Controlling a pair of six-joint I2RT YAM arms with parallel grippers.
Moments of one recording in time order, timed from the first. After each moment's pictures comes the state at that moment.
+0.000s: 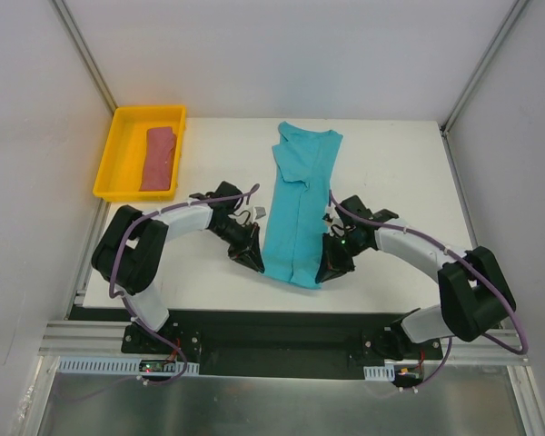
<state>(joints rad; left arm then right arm) -0.48 1.72 0.97 -0.61 0.91 -0.42 0.54 1.42 0.82 -0.72 -0.54 0.51</state>
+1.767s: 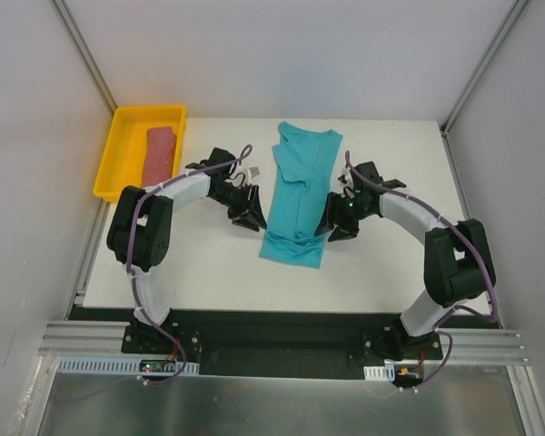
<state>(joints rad) -0.35 1.93 1.28 -0.61 0.85 -0.37 0.35 1.64 1.05 -0.64 -0.49 0.52</state>
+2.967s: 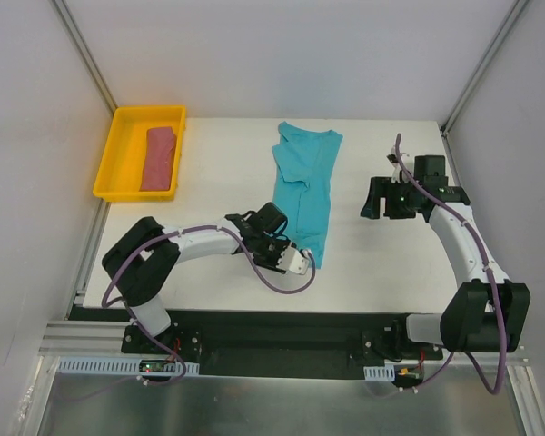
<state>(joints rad) -0.84 1.70 0.97 -0.42 0.40 1.08 0.03 1.31 1.06 -0.71 -0.37 -0.01</state>
